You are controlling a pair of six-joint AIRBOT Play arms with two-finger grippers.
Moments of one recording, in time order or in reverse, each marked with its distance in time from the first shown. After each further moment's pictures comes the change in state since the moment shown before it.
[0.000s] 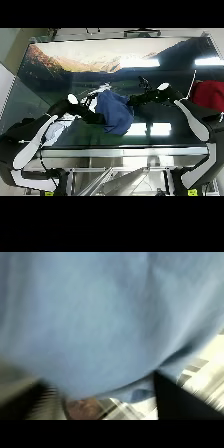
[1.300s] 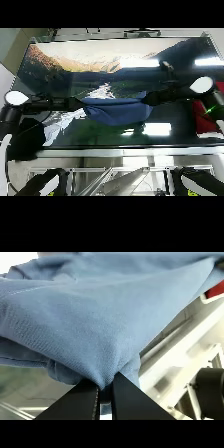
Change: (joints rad) left arm 0.309 0.499 -0.048 -0.219 -0.117 0.083; right arm -0.022 0.650 -0.185 -0.328 0.104 0.226
